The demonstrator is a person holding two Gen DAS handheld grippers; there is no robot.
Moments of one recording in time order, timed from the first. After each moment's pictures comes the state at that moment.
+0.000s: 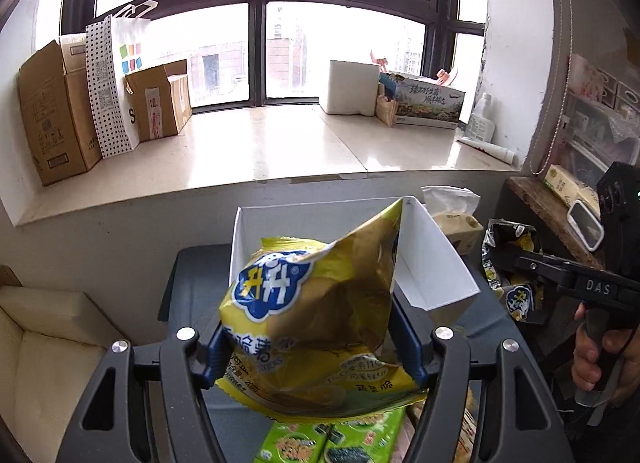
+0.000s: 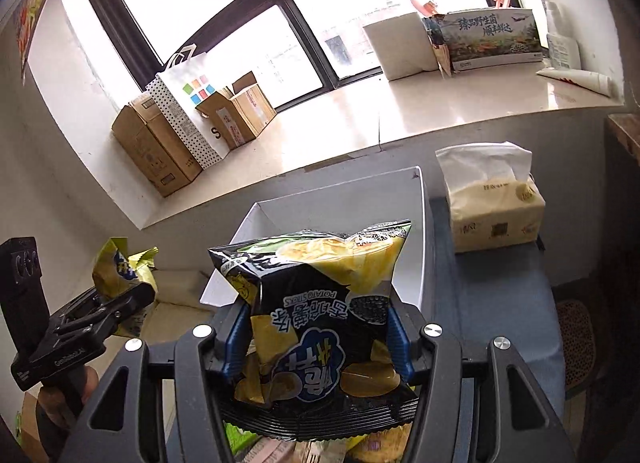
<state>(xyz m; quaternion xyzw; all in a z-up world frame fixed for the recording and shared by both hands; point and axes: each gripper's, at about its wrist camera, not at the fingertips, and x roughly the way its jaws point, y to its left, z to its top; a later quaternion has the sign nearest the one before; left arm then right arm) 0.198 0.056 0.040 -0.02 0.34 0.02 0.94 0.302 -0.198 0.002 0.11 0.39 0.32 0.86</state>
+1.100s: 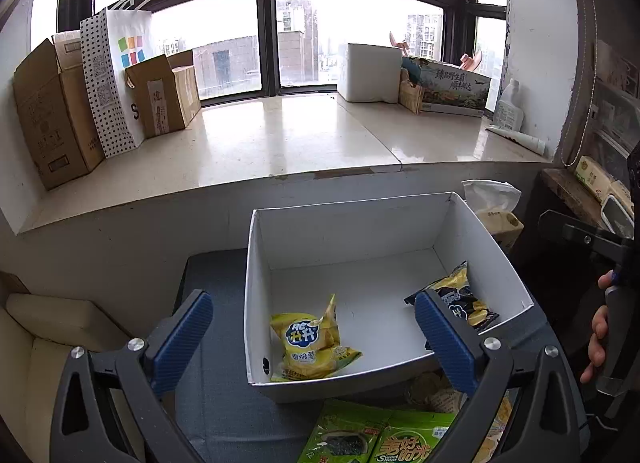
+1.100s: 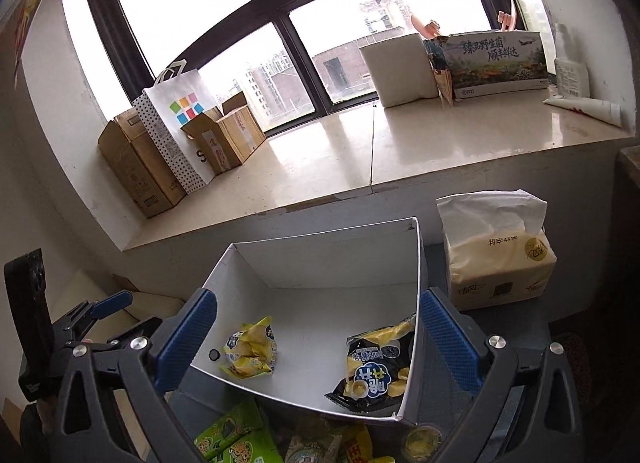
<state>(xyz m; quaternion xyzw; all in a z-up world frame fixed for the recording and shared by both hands) 0.233 0.072 0.011 -0.02 0.36 0.04 0.93 0.342 -0.184 0.001 0.10 0.35 0.30 0.88</state>
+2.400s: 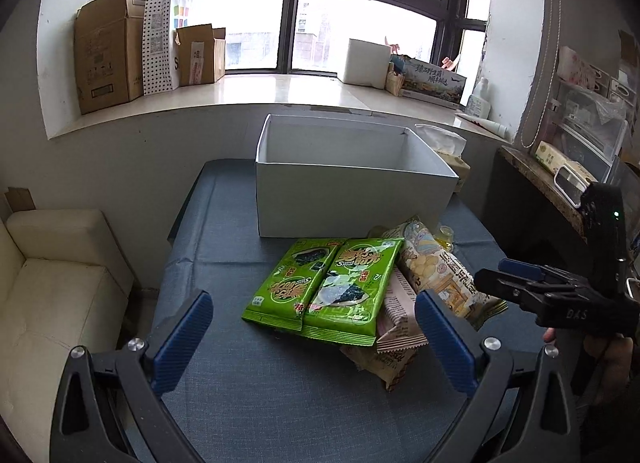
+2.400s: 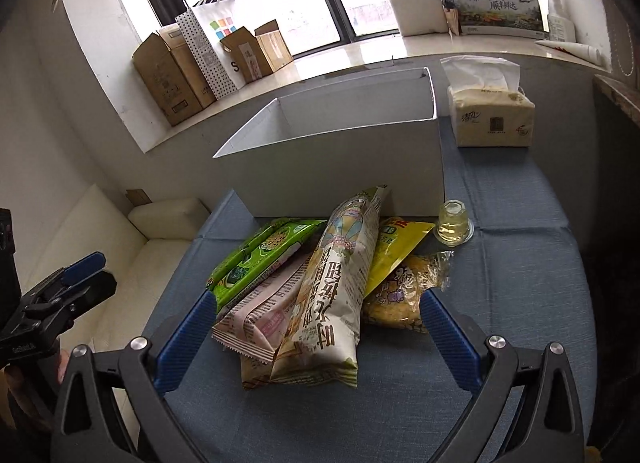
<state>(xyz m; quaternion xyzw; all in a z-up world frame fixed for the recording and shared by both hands) 0.013 0.034 -0.038 -0.08 0.35 0.04 0.93 0.163 -0.196 -0.085 0.05 0.41 0.33 0.85</state>
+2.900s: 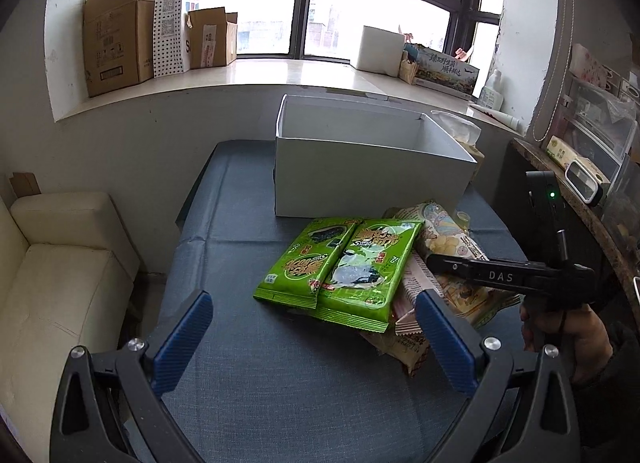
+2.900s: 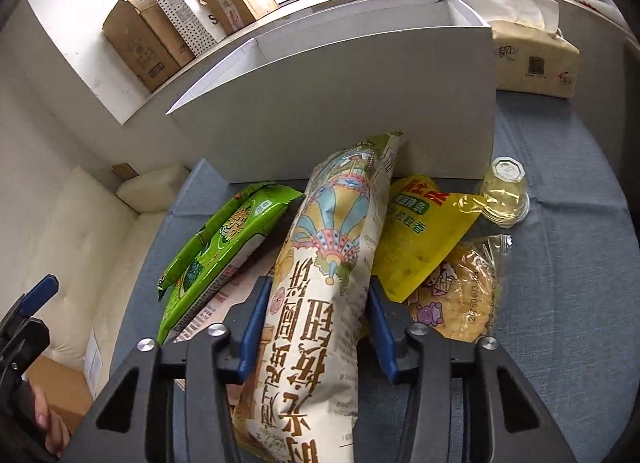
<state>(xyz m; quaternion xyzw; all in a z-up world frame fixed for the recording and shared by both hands) 0.011 0.048 -0.058 -0.09 0.37 0.05 0.92 0.209 -0.157 -0.142 0.04 0.49 0.32 0.81</state>
